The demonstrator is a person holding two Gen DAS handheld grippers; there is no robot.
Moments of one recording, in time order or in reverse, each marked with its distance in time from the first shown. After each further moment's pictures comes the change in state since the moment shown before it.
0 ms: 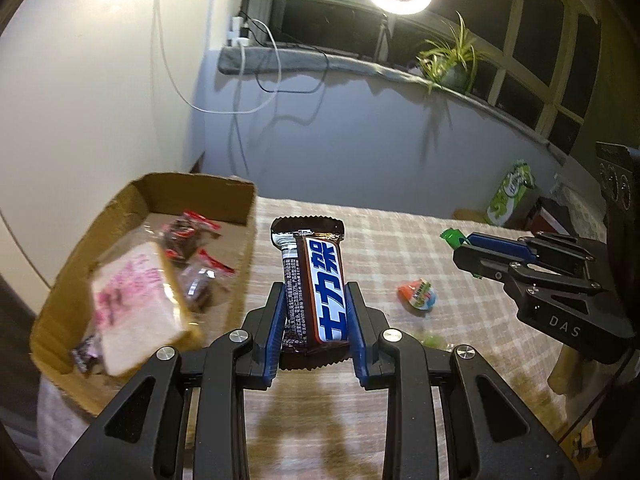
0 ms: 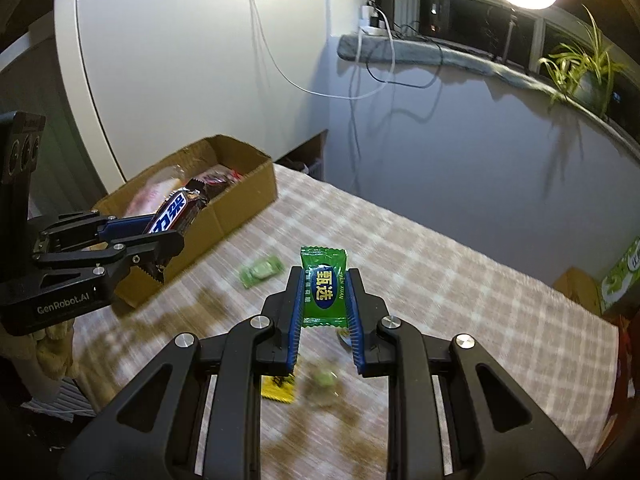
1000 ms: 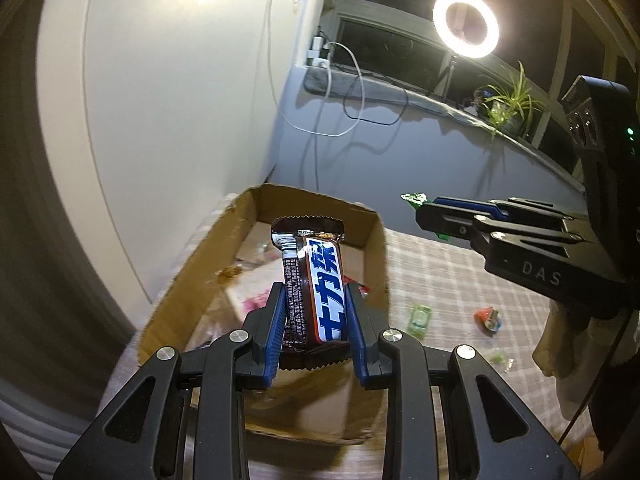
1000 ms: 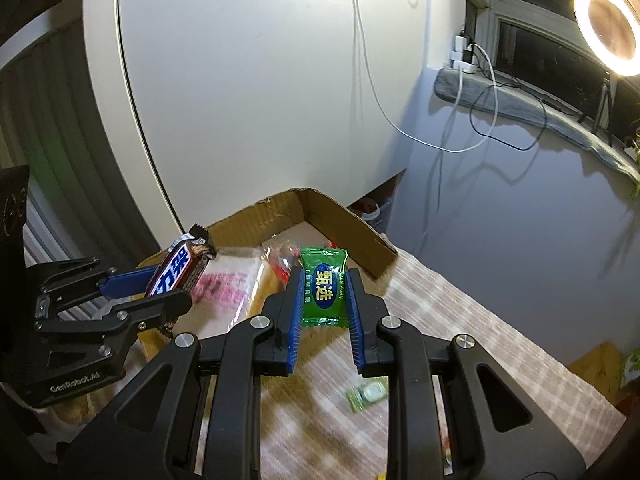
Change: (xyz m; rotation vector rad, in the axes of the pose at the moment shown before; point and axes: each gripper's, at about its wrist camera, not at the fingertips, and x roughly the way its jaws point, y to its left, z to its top) left arm -0.035 0.099 -0.001 -0.131 -0.073 0.116; right arm 0.069 0.112 0.094 -0.146 -0.032 0.145
